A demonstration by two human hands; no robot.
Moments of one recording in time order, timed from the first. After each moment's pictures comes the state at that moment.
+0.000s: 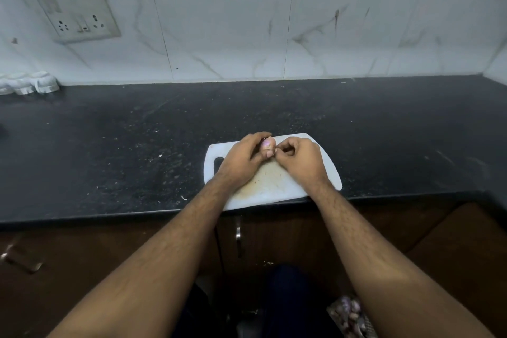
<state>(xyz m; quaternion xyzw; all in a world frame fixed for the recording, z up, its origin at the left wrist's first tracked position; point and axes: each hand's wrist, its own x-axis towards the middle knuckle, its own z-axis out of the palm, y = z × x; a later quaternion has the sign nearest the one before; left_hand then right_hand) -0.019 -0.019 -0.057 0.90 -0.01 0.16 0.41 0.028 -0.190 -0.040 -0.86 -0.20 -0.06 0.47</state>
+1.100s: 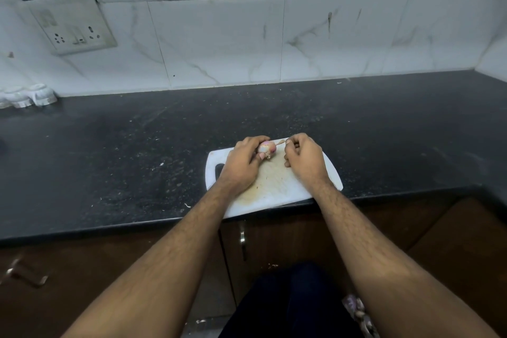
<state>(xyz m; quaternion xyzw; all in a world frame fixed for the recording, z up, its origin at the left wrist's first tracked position) -0.018 -0.015 -0.058 0.91 0.00 0.18 0.37 0.037 -0.188 -0.043 -0.84 -0.16 -0.08 0.51</state>
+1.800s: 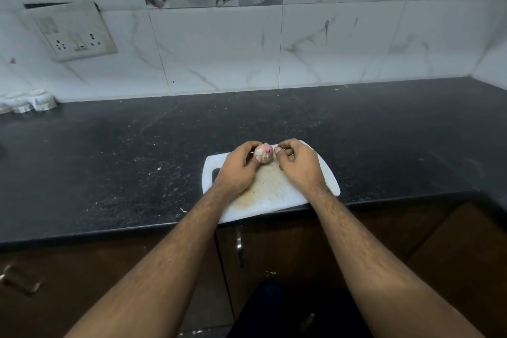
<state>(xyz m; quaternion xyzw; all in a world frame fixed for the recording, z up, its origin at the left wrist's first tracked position) -0.021 -0.016 -0.056 0.87 0.01 0.18 0.46 0.036 -0.186 -0.046 -0.85 -0.17 -0.07 0.49</state>
